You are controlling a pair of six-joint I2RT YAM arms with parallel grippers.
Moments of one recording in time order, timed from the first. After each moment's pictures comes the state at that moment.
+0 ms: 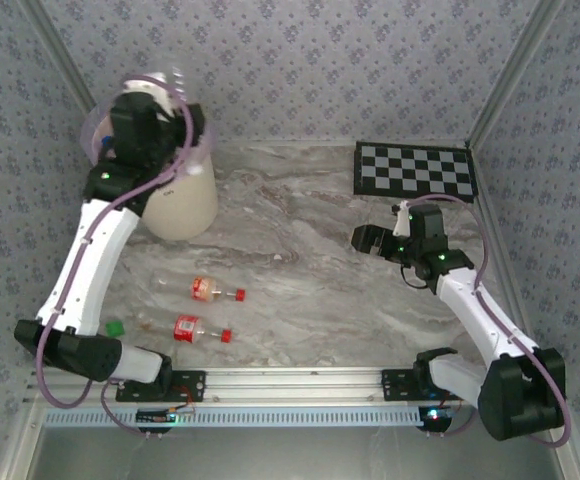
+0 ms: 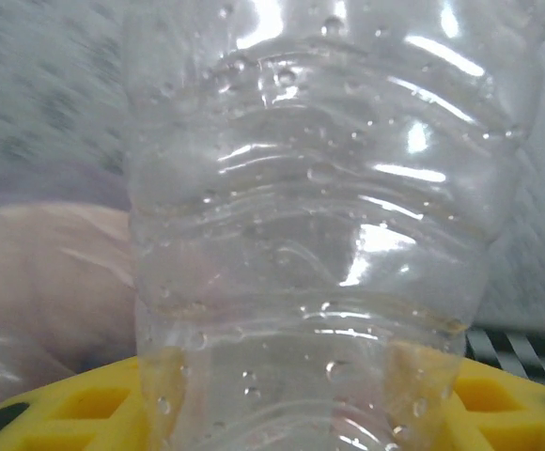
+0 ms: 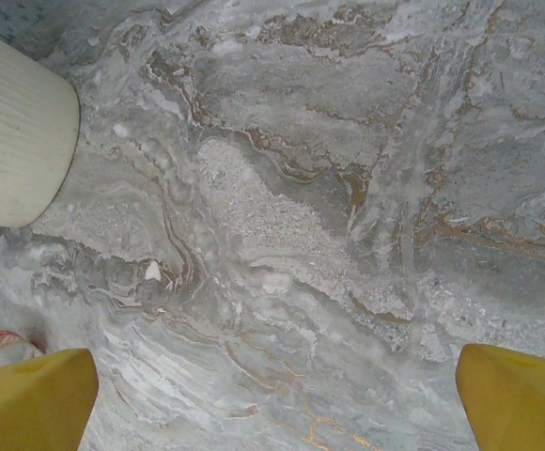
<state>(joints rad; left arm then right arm) -0.28 1.40 1.70 -0.50 -0.16 -0.29 0.19 1.08 0.72 -0.37 -0.35 0.44</state>
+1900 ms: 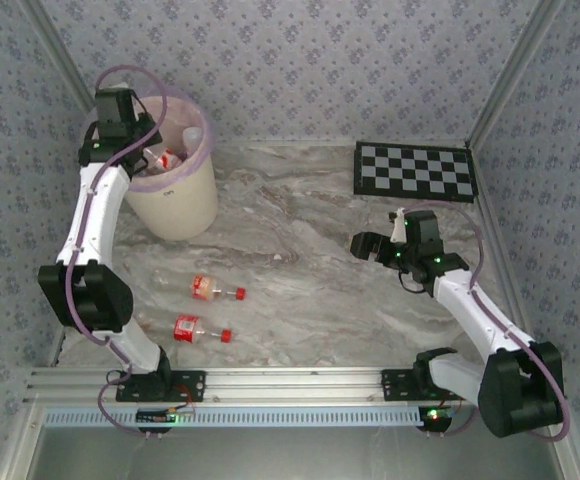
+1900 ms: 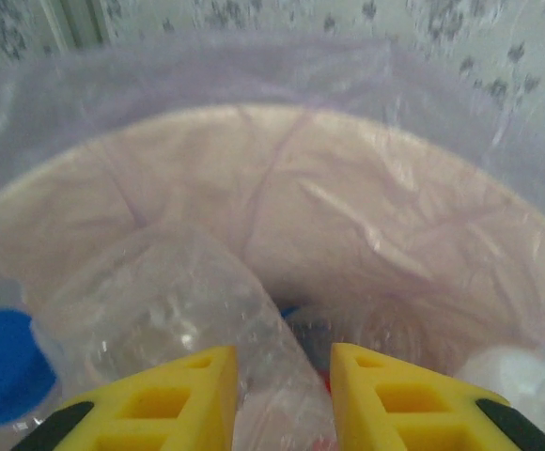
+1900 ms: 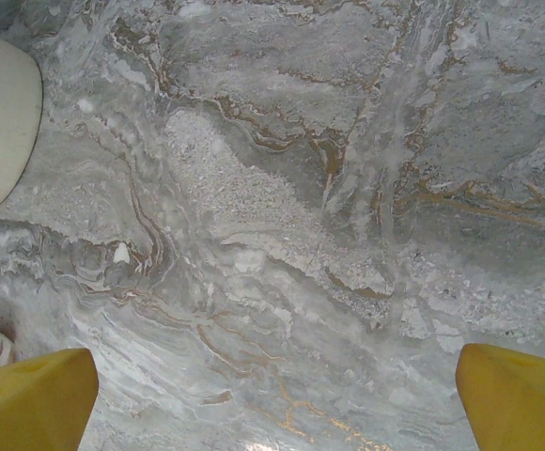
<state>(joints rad) -0.01 1.66 1.75 -0.61 -0.16 -0.30 0.21 1.11 0.68 -0.35 -0.33 0.44</state>
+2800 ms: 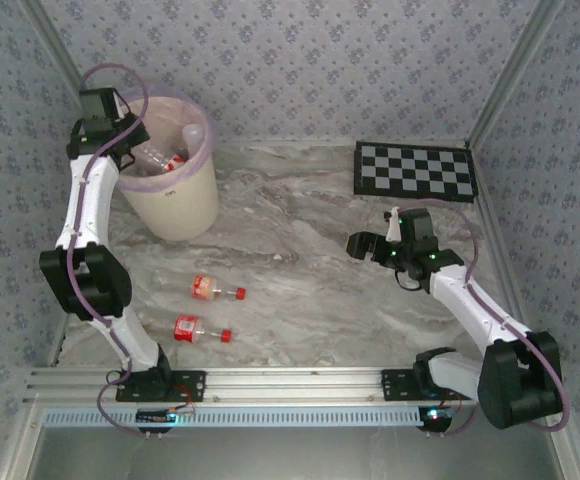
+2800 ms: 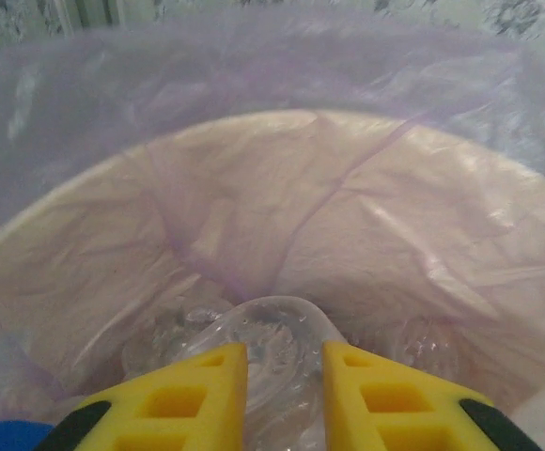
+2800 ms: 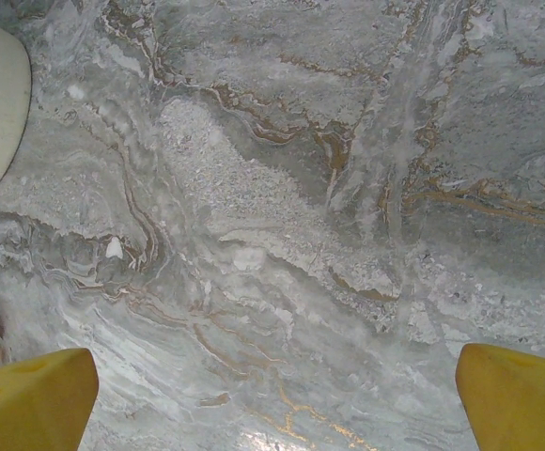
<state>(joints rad) 0.09 1.76 1.81 -0.60 -0.03 -0.32 0.24 1.15 0.69 -0.35 -0.31 0.44</state>
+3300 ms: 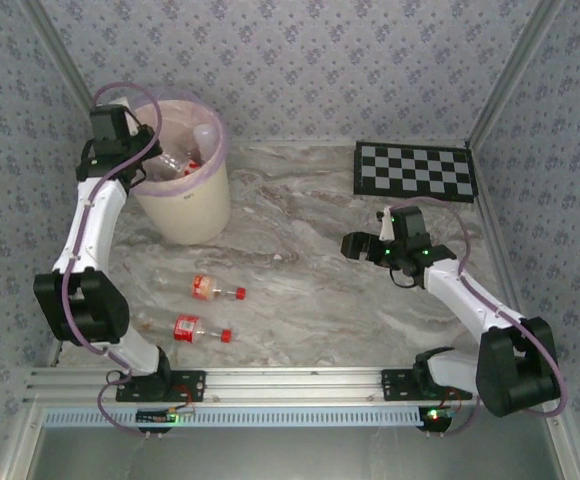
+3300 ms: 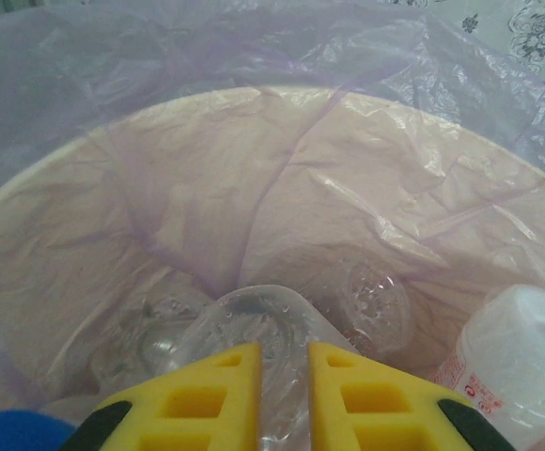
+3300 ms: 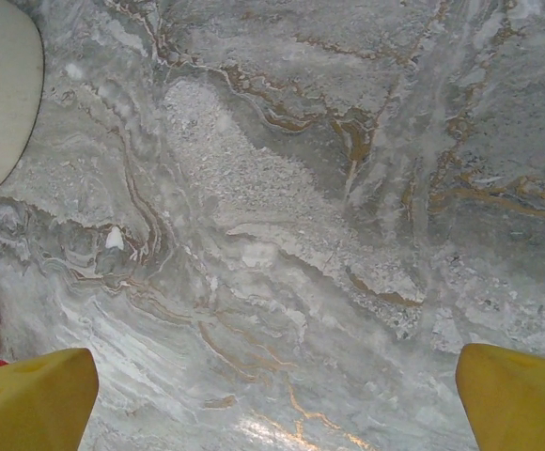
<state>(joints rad) 0.02 1.61 1.57 -0.46 0.01 -0.32 0.28 1.21 0.71 -0.33 -0.31 0.44</state>
